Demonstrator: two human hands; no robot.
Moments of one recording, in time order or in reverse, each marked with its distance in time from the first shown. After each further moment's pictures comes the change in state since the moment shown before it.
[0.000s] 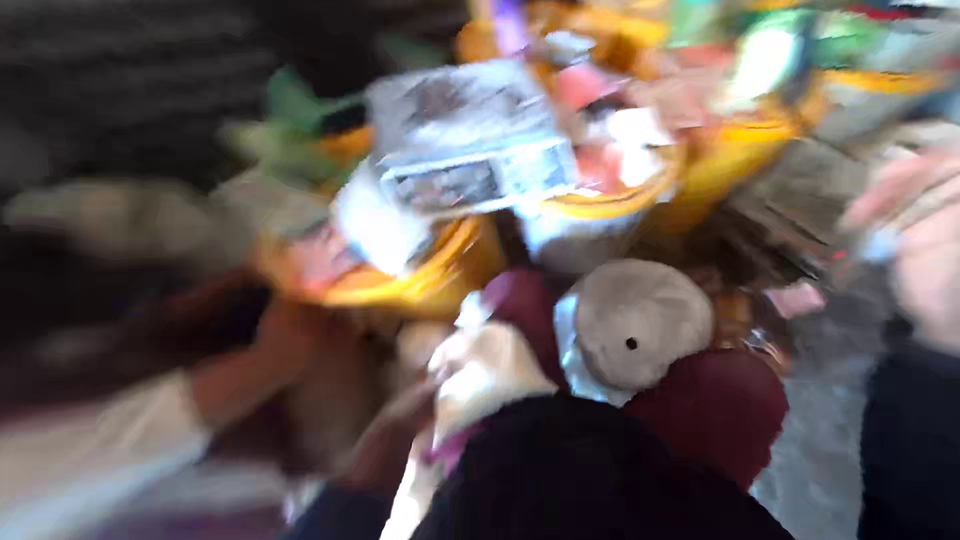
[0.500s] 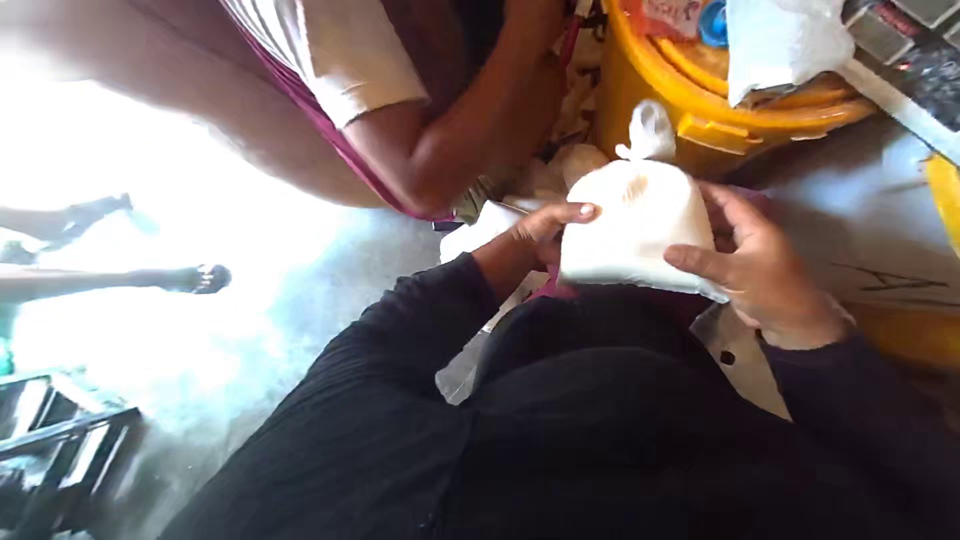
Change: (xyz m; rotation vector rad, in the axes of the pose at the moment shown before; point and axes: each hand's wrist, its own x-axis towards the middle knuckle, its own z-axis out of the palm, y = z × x) left_hand -0.033 -0.059 -0.049 -0.650 -0.095 0.345; right_hand -0.028 0.004 0.358 0.168 -1.070 0.475
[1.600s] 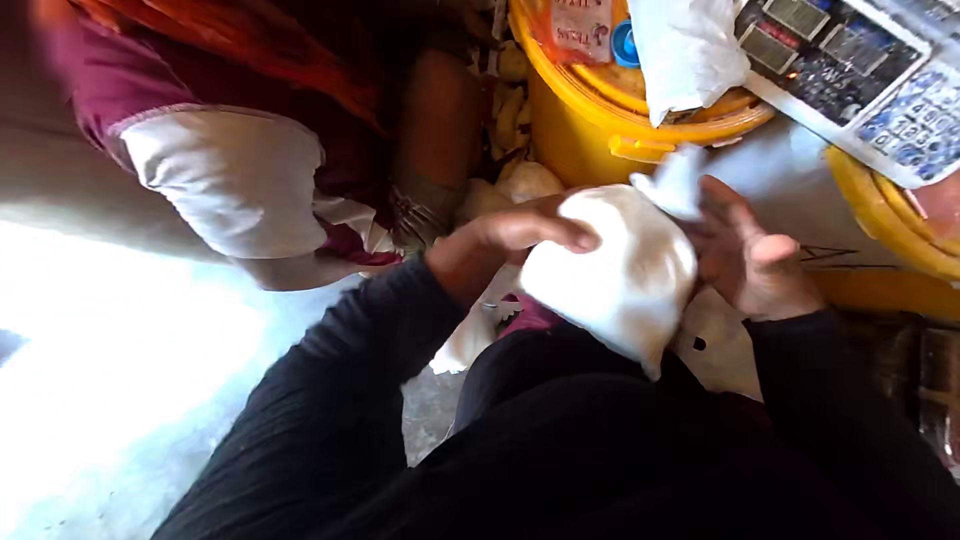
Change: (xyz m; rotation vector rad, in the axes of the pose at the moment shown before) left_hand 0.051 0.054 0.027 0.318 -0.293 -0.188; right_hand 0.002 0.046 -0.062 0.411 -0.038 -0.068
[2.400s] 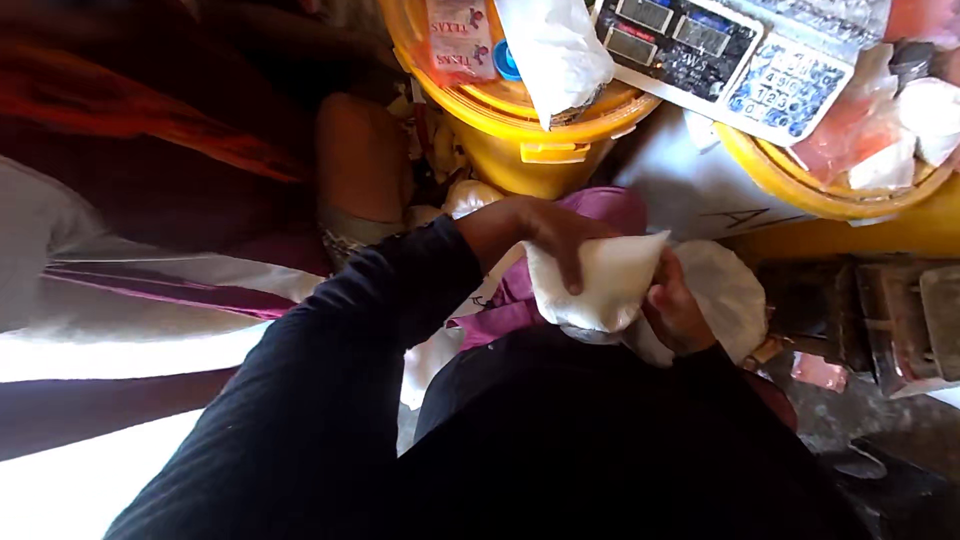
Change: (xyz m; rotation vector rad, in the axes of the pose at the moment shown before) left_hand 0.124 0.013 0.053 1.053 -0.563 -0.301; right_hand -0.075 0.082 -0.010 0.081 0.421 -0.039
